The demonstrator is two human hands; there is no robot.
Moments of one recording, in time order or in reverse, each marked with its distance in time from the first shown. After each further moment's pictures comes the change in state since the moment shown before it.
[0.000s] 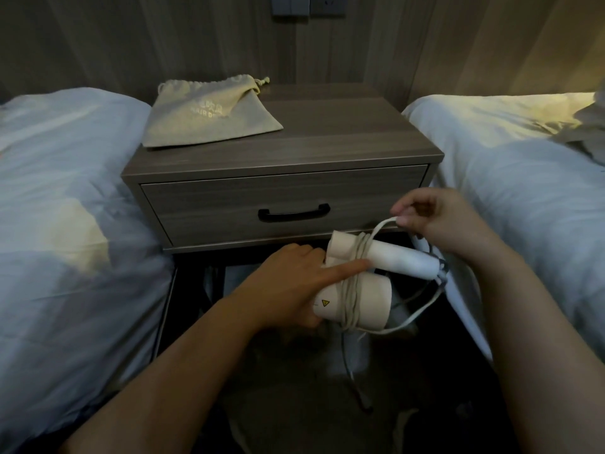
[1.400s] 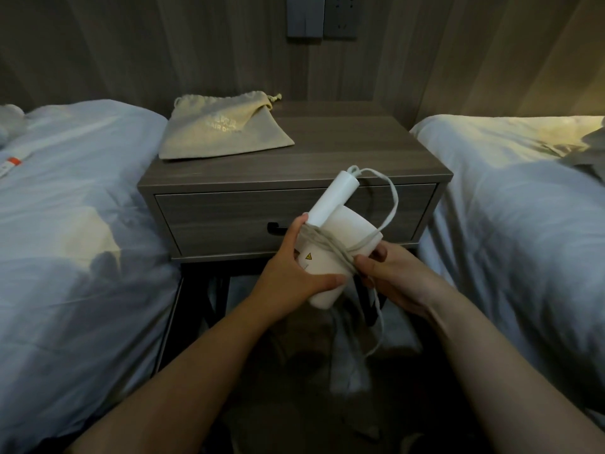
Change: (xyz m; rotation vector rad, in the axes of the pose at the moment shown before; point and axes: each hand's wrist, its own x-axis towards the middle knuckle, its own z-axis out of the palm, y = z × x) left_hand 0.007 -0.005 0.004 -1.144 0.341 -0.713; right_hand -0.013 -0.005 0.069 0.889 -0.382 0.197
